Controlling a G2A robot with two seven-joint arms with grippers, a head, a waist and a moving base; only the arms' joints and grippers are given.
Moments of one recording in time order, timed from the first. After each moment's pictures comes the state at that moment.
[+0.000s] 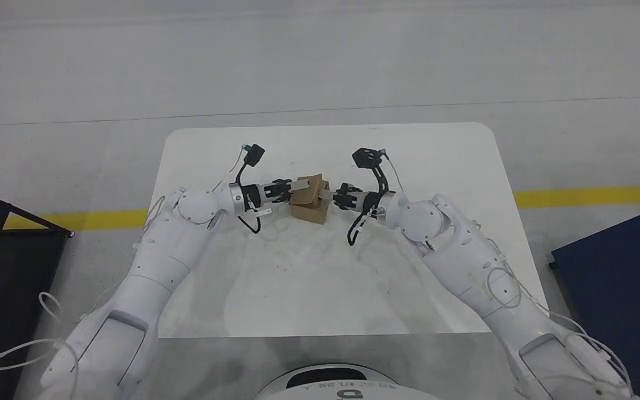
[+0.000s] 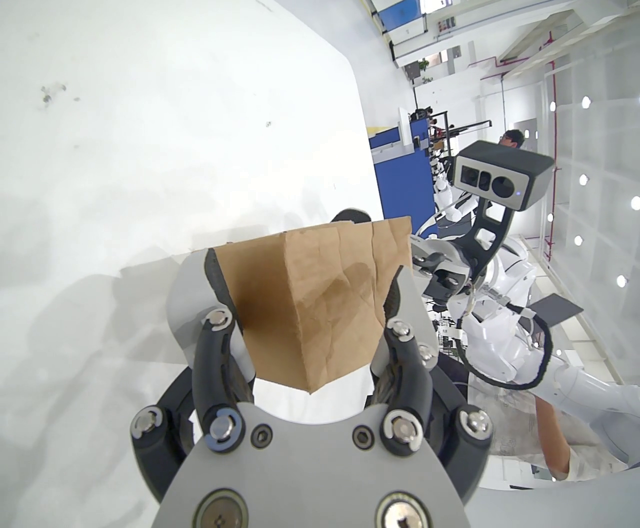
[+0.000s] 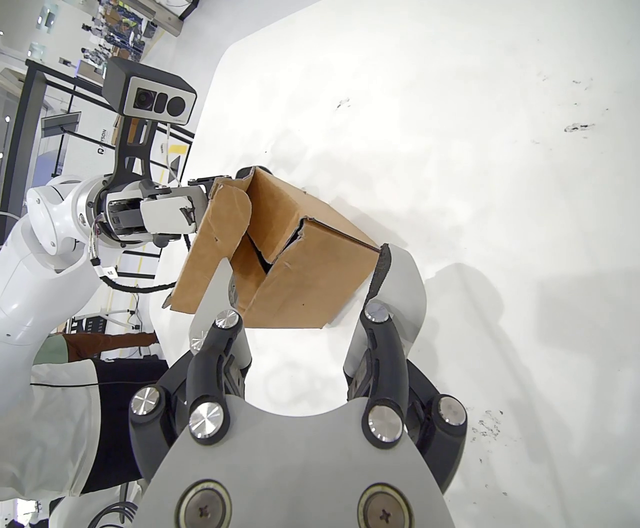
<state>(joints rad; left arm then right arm) 0.89 -1.22 -0.96 -0.89 -0.07 -0.47 -0.85 -1.07 -1.19 0.91 -1.36 -0.30 -0.07 0.59</state>
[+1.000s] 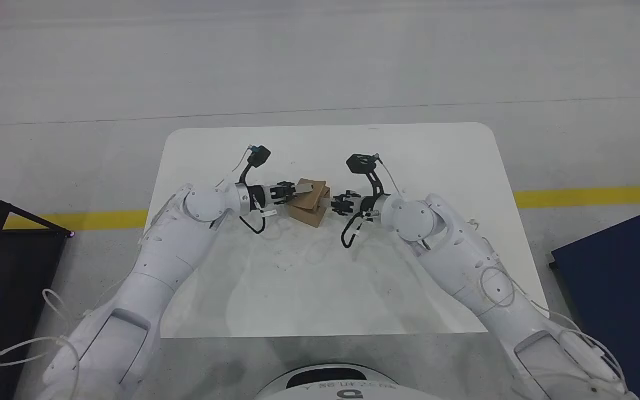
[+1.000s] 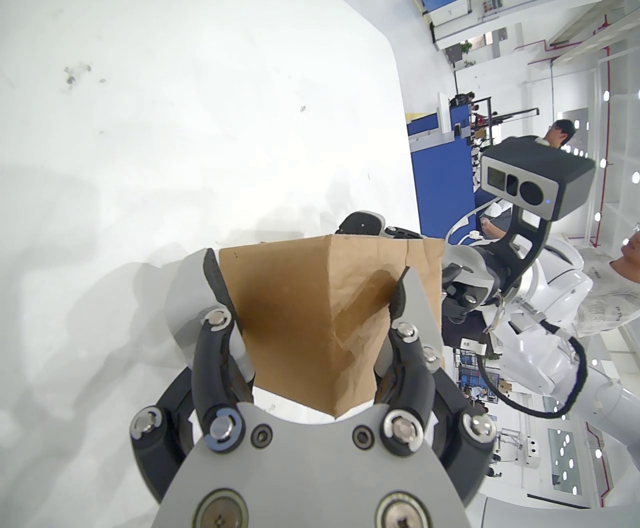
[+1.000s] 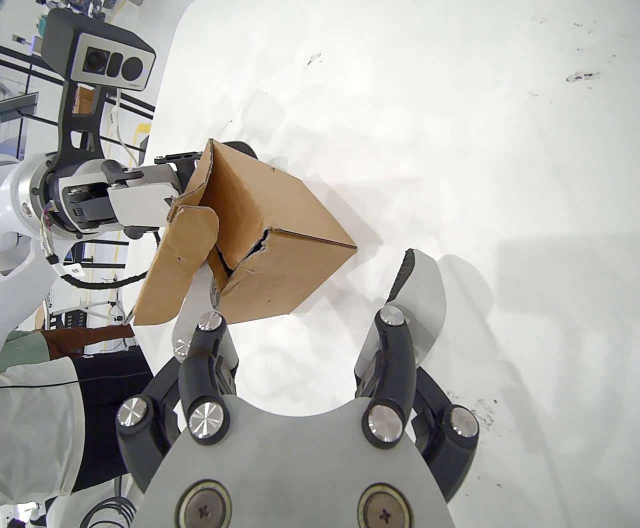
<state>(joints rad) 0.88 -1.23 -0.93 -0.92 0.04 -0.39 -0.82 -1.06 -1.20 0.89 -1.34 -0.37 -0.01 0.65</state>
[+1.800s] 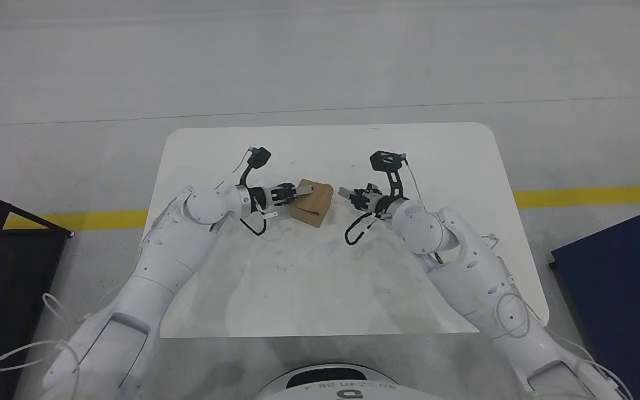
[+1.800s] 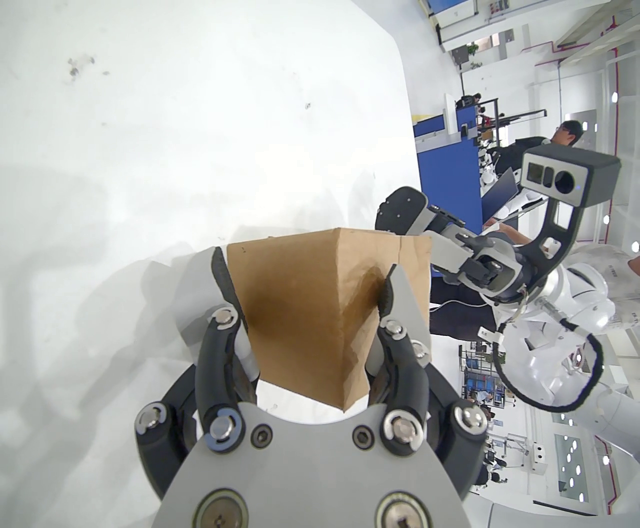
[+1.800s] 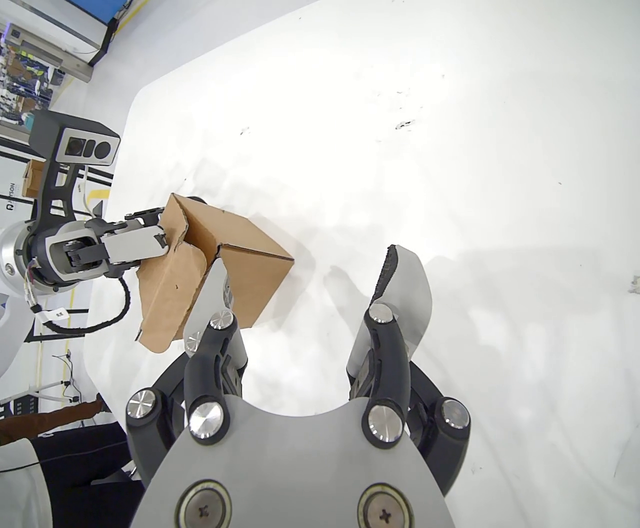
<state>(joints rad) 0.91 -1.22 -0.95 -0.95 0.06 -0.37 -0.81 -1.22 -1.17 1.02 -1.56 -0.53 0.20 0.56</state>
